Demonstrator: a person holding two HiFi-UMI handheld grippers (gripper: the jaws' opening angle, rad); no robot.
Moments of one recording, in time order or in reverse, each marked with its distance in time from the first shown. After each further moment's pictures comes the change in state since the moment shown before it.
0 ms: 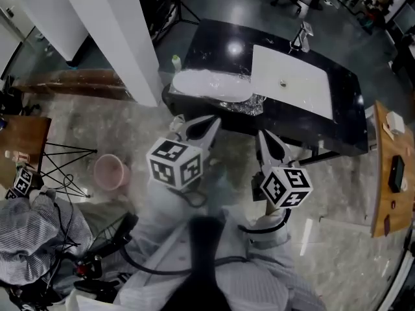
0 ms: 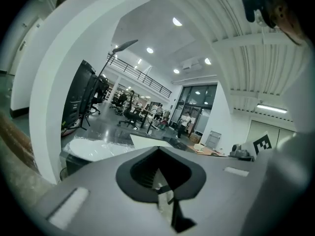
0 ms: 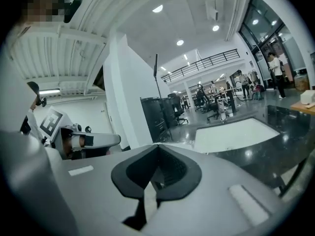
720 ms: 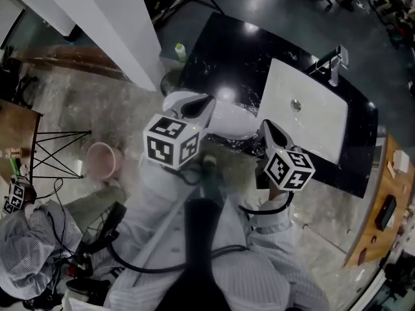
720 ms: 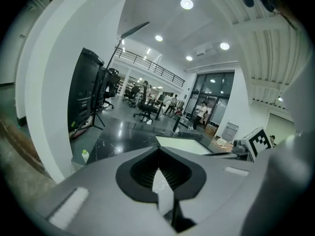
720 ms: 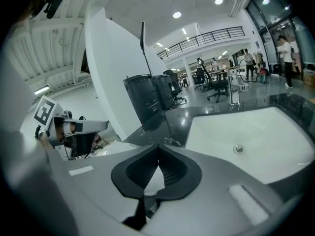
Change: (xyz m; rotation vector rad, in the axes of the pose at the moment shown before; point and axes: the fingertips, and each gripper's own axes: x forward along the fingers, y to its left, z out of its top) left arm 0.151 0.147 0.046 -0.005 0.144 0.154; right arm 0.194 -0.117 0.006 0.052 0.285 -0.005
